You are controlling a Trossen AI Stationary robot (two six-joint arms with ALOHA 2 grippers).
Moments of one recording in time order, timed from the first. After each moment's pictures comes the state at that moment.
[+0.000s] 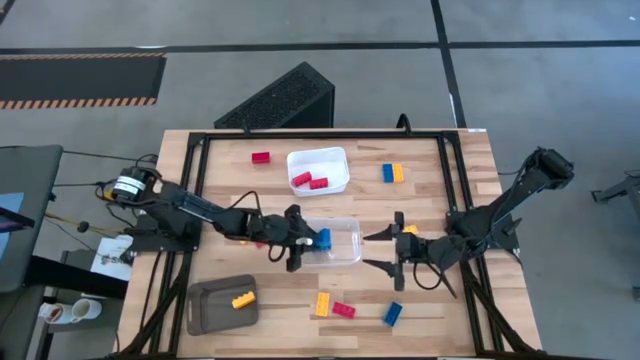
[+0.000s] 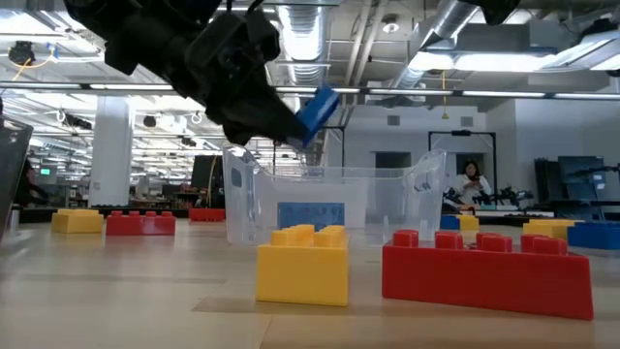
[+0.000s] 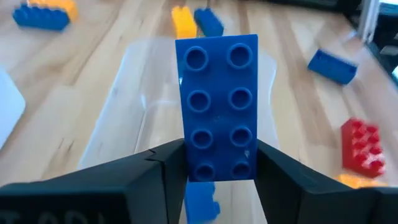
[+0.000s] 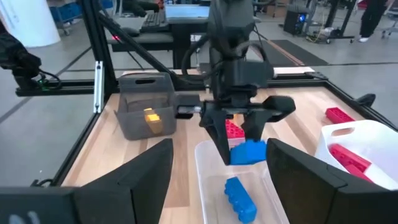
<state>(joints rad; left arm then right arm) -0.18 1.60 0.73 0.35 -0.14 -0.23 0.62 1.17 0.69 0.22 0.68 0.19</state>
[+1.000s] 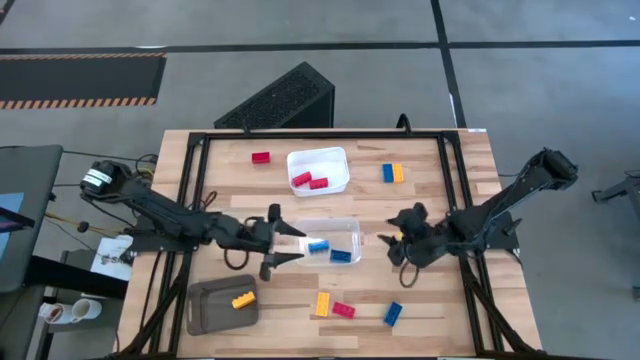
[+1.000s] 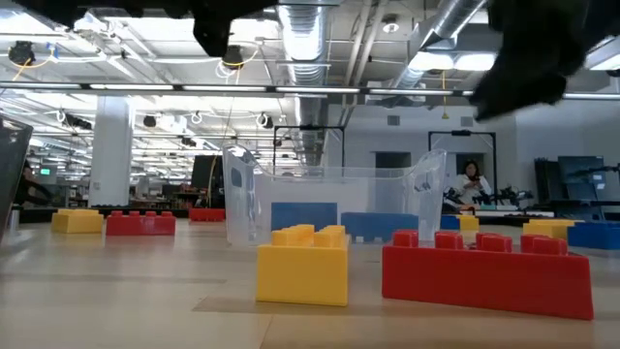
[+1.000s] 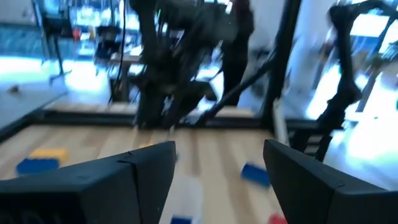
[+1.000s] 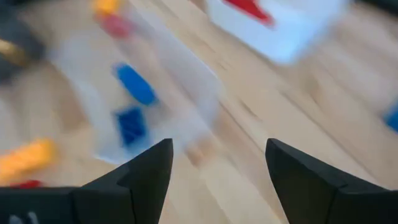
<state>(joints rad) -0.34 1.30 0.54 0.75 -0.25 -0.09 0.50 1.13 0.69 -0.51 0.70 0.95</state>
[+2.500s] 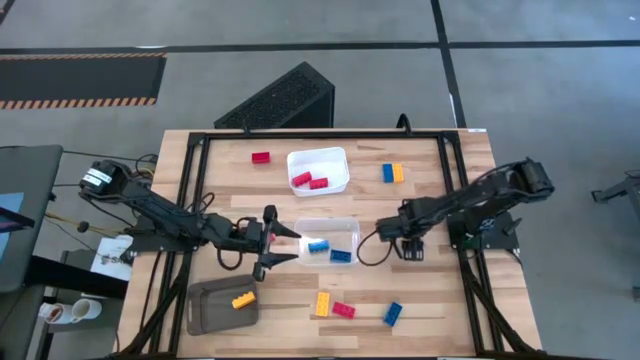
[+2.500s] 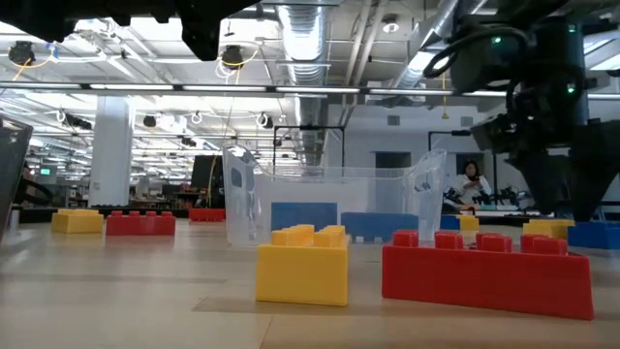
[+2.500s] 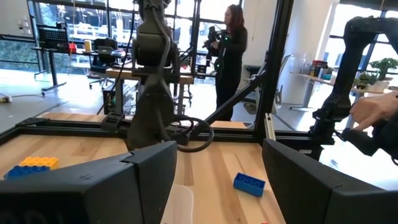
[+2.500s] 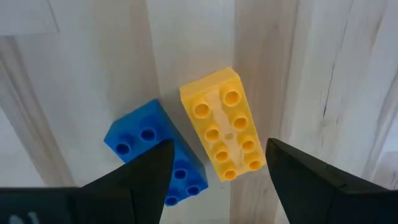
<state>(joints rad) -0.36 1.29 0.46 0.90 -0.25 -0.09 0.15 1.50 0.78 -0.96 0.14 0.20</state>
